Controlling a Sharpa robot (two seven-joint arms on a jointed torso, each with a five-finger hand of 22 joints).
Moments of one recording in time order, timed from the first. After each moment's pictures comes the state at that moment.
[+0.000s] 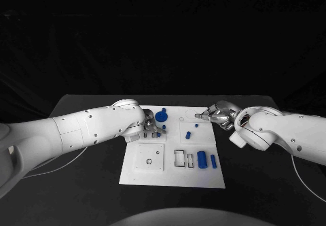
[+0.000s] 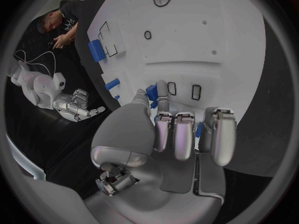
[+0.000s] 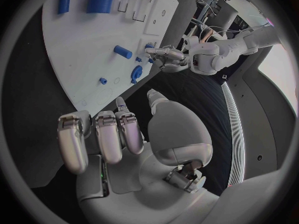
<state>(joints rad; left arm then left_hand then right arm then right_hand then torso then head) 1.28 -0.45 -0.22 1.19 -0.96 0.06 -0.57 1.16 0.08 -0.13 0.29 0.12 1.14 0.03 0.30 0.63 1.46 -0.03 1.57 1.31 1.47 -0.06 1.57 1.31 0.01 1.47 0.08 1.57 1.31 1.28 -0.92 -0.21 1.59 -0.80 -0.33 -0.25 1.06 0.04 0.08 0.22 0.25 0.81 0.20 0.08 0.11 1.46 0.13 1.56 1.31 1.46 0.07 1.56 1.31 0.01 1.47 0.18 1.57 1.31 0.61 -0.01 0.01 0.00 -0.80</state>
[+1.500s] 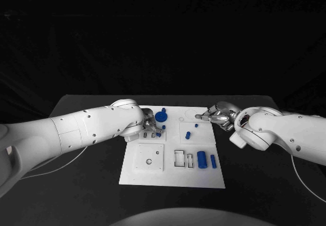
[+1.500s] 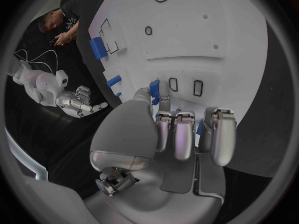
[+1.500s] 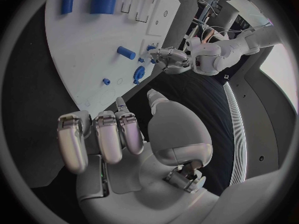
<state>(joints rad) 1.28 -0.46 -0.22 1.19 -0.96 0.04 -0.53 1.36 -0.01 -0.07 0.29 0.57 1.12 0.02 0.27 0.72 1.47 -0.03 1.57 1.31 1.47 -0.06 1.57 1.31 0.01 1.47 0.08 1.57 1.31 1.27 -0.91 -0.21 1.58 -0.81 -0.32 -0.27 1.06 0.04 0.08 0.22 0.25 0.80 0.20 0.08 0.11 1.47 0.13 1.56 1.31 1.47 0.07 1.56 1.31 0.01 1.46 0.18 1.57 1.31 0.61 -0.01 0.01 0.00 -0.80</state>
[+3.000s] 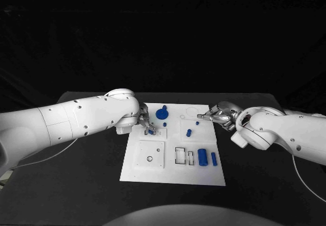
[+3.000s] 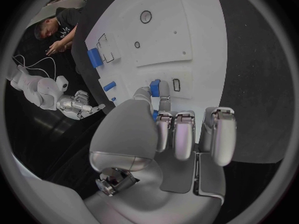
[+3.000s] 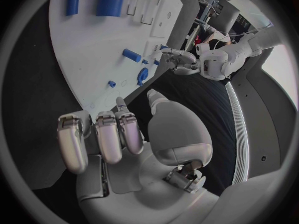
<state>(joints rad) 1.34 -0.51 -0.22 1.25 -0.99 0.18 -0.64 1.37 -0.03 -0.05 0.29 0.58 1.13 0.02 0.26 0.73 1.47 -0.04 1.57 1.31 1.47 -0.06 1.57 1.31 0.01 1.47 0.08 1.57 1.31 1.26 -0.91 -0.21 1.57 -0.81 -0.32 -0.27 1.06 0.04 0.08 0.22 0.25 0.80 0.20 0.08 0.11 1.46 0.13 1.56 1.31 1.46 0.08 1.56 1.31 0.01 1.46 0.18 1.57 1.31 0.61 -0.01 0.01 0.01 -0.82</state>
